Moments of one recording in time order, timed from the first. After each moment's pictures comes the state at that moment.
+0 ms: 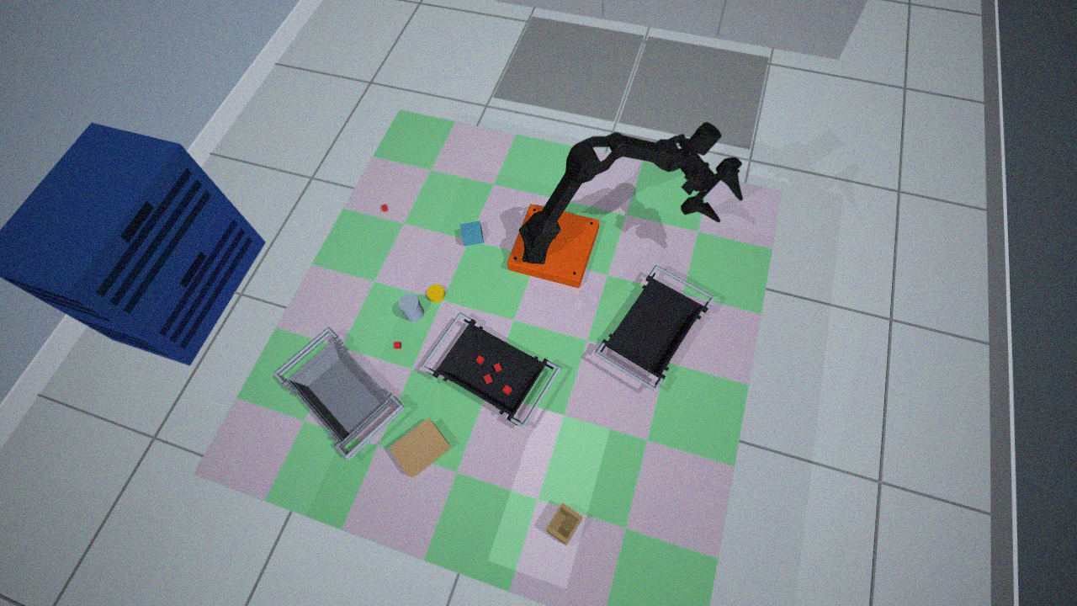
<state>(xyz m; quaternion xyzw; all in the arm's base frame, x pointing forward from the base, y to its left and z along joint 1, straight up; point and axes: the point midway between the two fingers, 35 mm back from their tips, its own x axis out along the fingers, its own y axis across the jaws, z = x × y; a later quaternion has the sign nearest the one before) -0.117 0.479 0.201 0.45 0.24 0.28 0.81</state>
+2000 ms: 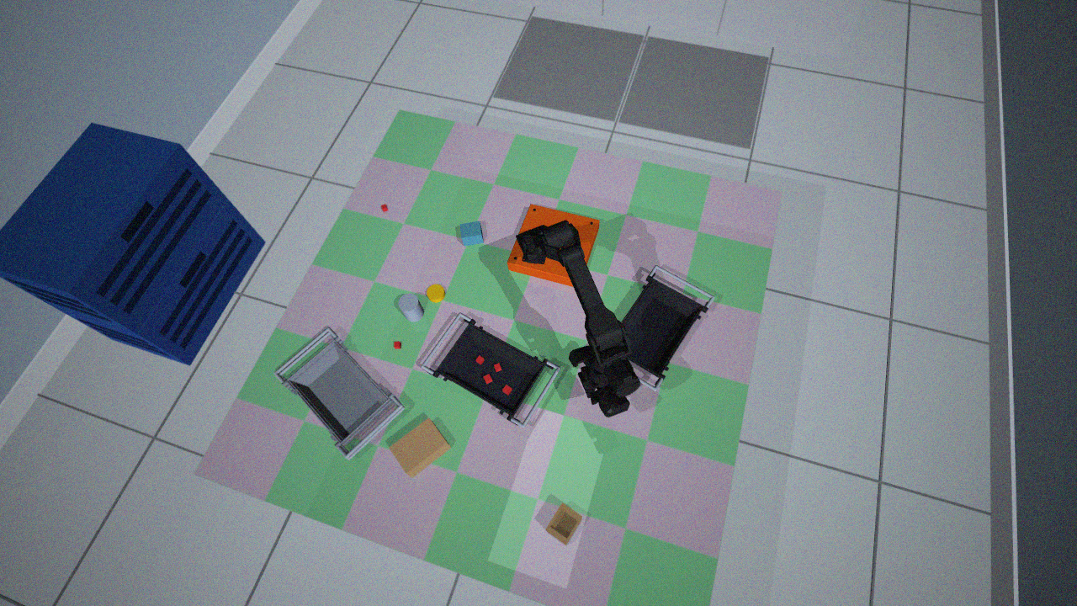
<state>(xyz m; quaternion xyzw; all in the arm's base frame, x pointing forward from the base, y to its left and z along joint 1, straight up) 0.412 0.230 0.097 -0.75 0.29 0.49 0.34</state>
